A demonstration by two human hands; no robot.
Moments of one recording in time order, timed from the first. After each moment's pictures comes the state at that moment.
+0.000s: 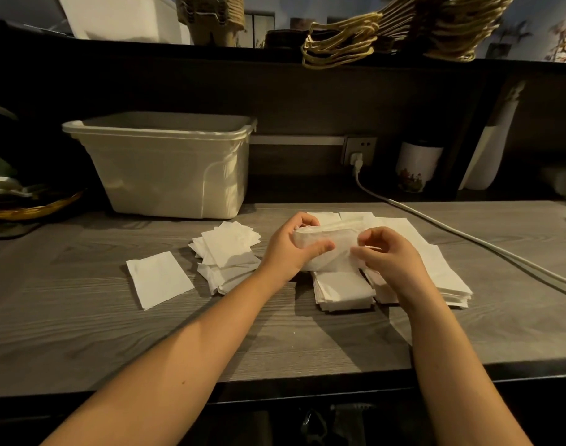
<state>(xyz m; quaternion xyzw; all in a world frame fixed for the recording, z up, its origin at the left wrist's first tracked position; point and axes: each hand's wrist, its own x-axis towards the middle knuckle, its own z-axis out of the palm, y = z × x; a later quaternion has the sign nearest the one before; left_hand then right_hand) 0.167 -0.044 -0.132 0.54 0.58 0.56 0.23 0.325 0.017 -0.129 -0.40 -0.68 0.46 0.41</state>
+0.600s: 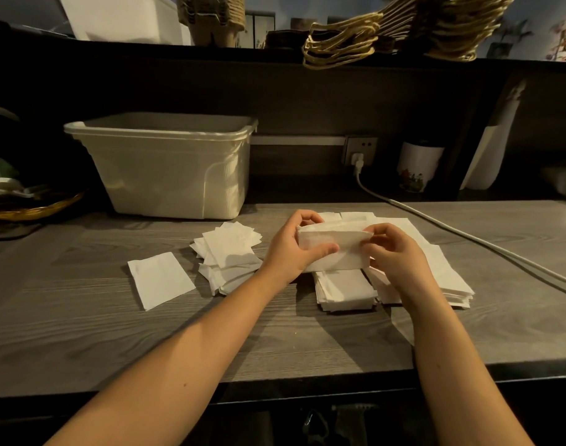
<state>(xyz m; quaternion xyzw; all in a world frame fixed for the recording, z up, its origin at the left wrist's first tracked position) 0.169 -0.046 -0.130 0.55 0.55 0.58 0.24 0.325 0.015 -0.127 -0.40 -0.67 0.45 0.43</state>
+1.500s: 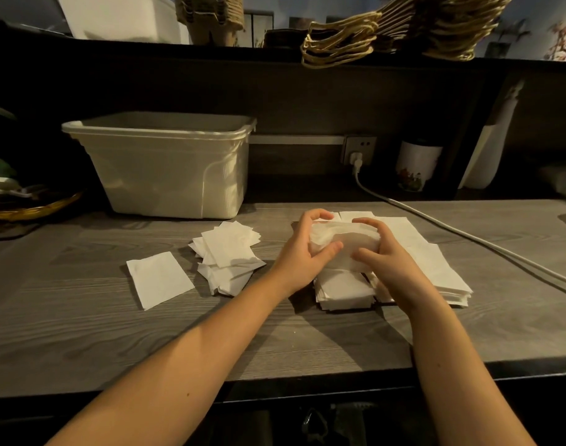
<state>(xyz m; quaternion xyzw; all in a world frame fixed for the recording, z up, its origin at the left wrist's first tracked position) 0.179 -0.047 -0.136 0.60 0.52 0.56 0.25 0.323 0.010 -0.126 -0.38 -0.70 0.49 0.35</state>
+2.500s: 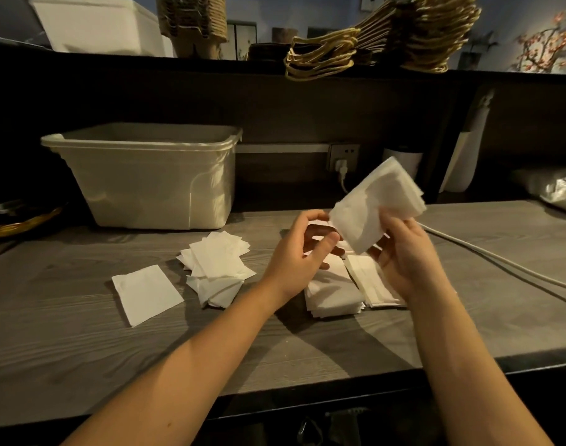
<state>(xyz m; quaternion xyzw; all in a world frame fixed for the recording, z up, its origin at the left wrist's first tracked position) 0.190 -0.054 -0.117 0.60 0.48 0.59 0.26 0.331 0.011 -0.093 -0.28 -0.43 0.67 0.54</state>
